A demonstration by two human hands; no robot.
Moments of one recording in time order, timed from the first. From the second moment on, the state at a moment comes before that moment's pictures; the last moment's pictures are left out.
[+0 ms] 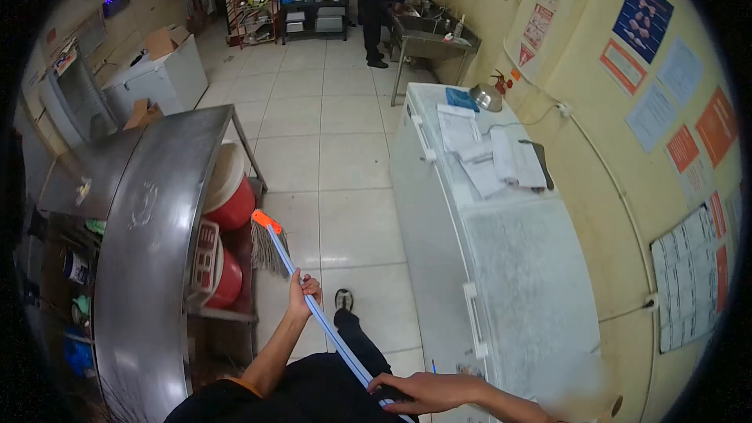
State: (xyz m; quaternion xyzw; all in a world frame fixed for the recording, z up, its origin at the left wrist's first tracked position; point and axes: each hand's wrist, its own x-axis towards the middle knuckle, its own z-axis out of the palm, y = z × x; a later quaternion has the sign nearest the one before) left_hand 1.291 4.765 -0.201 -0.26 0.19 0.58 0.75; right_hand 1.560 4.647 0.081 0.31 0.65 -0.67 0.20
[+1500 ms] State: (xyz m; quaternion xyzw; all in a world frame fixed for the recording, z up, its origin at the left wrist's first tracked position) left_hand 1.200 6.218 -0.382 0.30 0.74 0.26 0.55; right_hand 1.453 6.057 0.197 0.53 0.81 -0.24 -0.10
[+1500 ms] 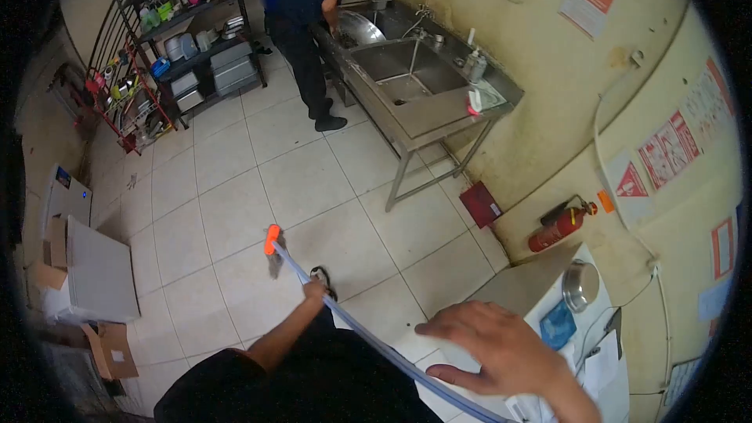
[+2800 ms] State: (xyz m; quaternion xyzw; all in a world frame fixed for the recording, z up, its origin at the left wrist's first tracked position) left_hand 1.576 7.055 -0.024 0.77 0.18 -0.10 0.61; right_hand 1.571 6.676 0.054 0.37 -0.07 -0.55 -0.75
